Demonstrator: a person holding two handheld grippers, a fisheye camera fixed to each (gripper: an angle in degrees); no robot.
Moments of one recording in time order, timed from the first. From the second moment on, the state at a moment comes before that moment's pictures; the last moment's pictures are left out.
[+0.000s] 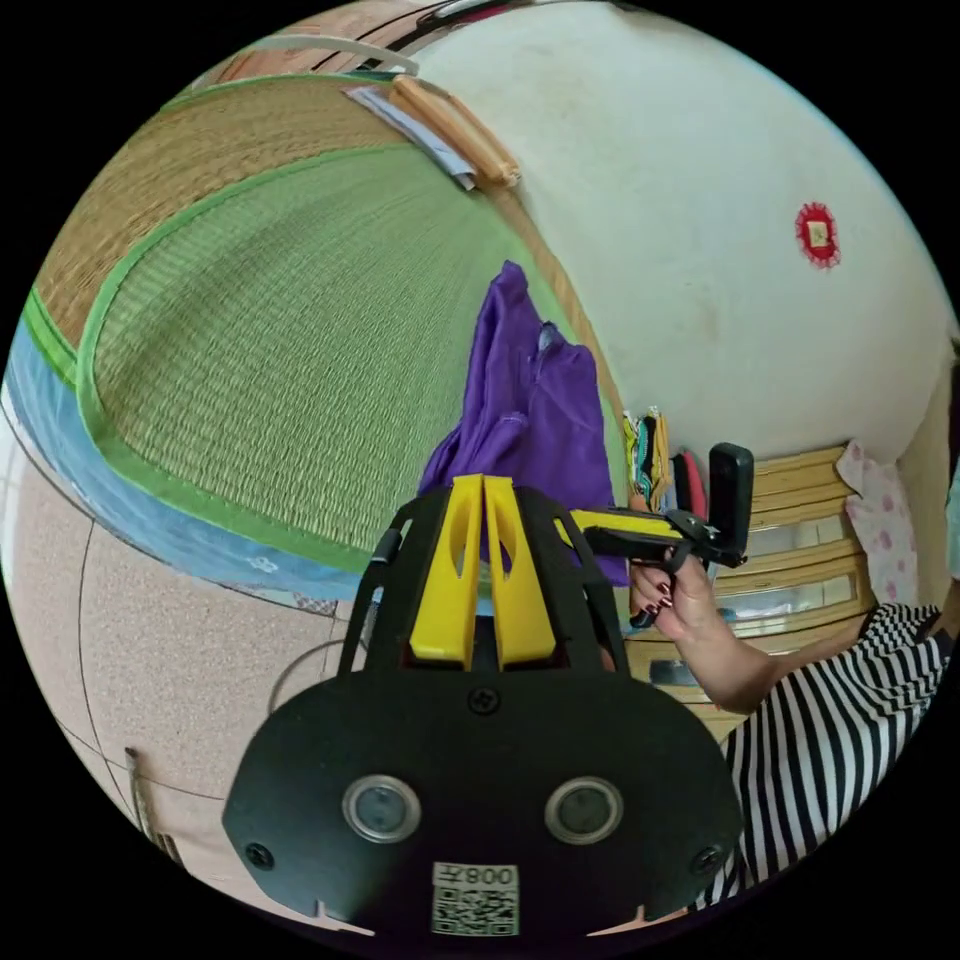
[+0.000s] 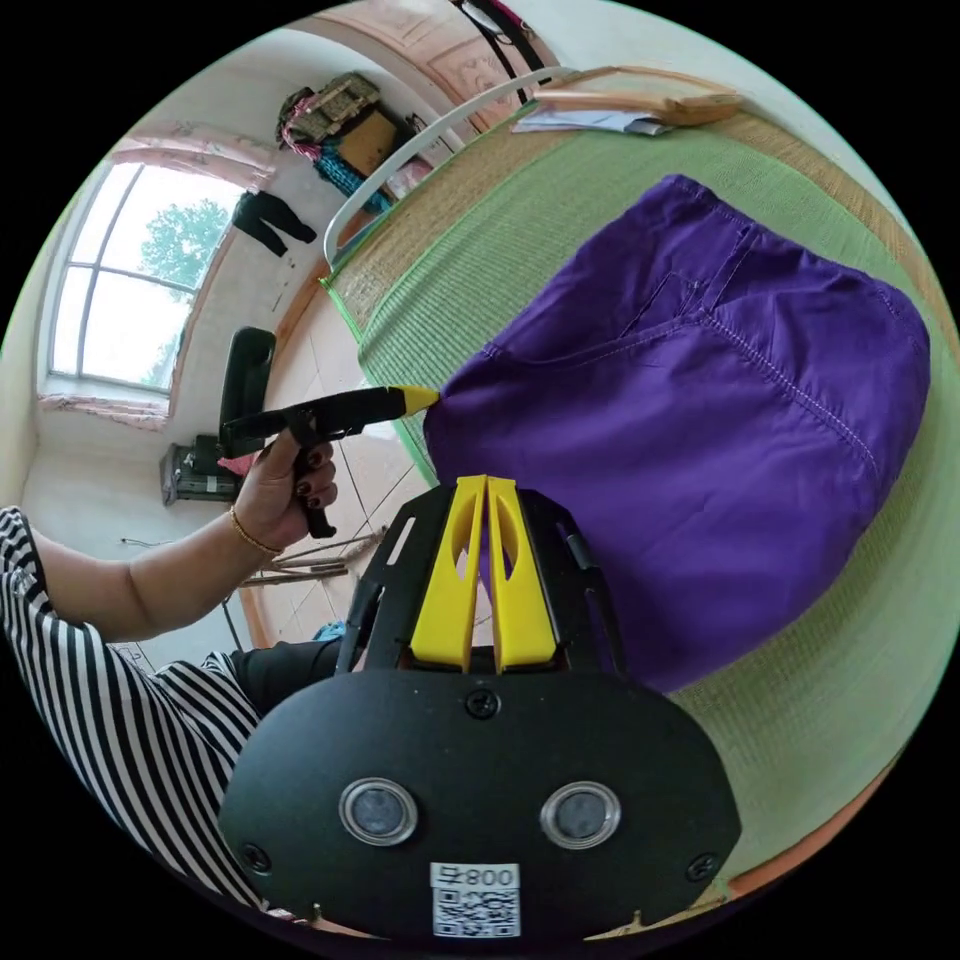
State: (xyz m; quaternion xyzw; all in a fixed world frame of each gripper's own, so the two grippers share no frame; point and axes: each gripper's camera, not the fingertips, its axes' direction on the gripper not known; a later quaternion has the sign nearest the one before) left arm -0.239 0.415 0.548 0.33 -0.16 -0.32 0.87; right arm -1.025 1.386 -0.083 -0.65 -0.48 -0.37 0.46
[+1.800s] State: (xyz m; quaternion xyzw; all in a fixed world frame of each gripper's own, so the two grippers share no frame) left arm -0.140 0.246 0.573 0.14 -0.22 -0.26 0.93; right arm -0.953 1.225 -0.342 -0.47 -0.28 -0.58 0.60
